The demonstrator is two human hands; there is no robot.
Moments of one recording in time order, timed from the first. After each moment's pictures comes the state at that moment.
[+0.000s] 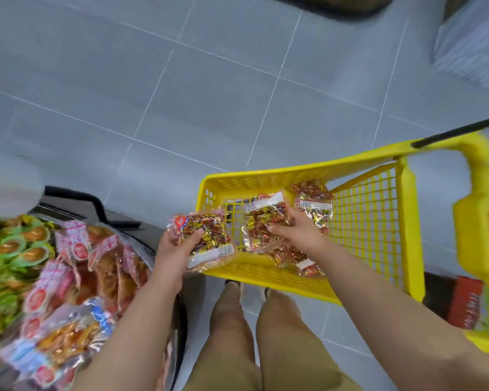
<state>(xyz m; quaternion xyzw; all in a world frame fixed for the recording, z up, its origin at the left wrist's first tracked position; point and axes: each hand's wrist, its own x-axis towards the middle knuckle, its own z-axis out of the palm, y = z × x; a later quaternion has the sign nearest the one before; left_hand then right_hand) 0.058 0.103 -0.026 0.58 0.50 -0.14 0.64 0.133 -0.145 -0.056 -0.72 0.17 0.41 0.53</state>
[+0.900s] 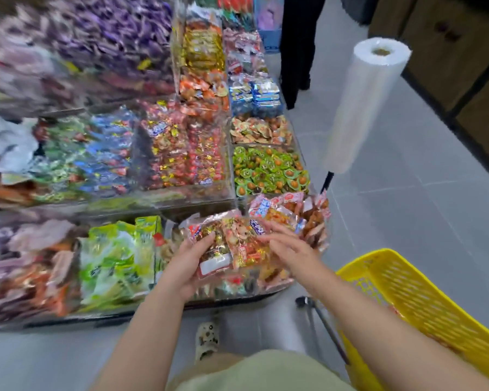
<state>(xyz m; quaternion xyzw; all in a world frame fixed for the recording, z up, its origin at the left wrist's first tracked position) -0.298 0.111 0.168 0.26 0.61 0.26 0.71 -0.080 0.043 0.162 -0.52 -0.48 0.53 0.46</state>
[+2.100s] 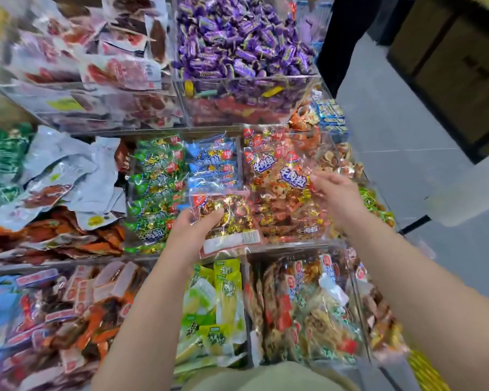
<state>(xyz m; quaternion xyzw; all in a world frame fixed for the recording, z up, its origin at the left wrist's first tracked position) -0.508 0.356 0.199 0.38 0.60 0.34 0.62 -0.226 0.347 0.209 -0.68 -0.27 0.44 0.53</state>
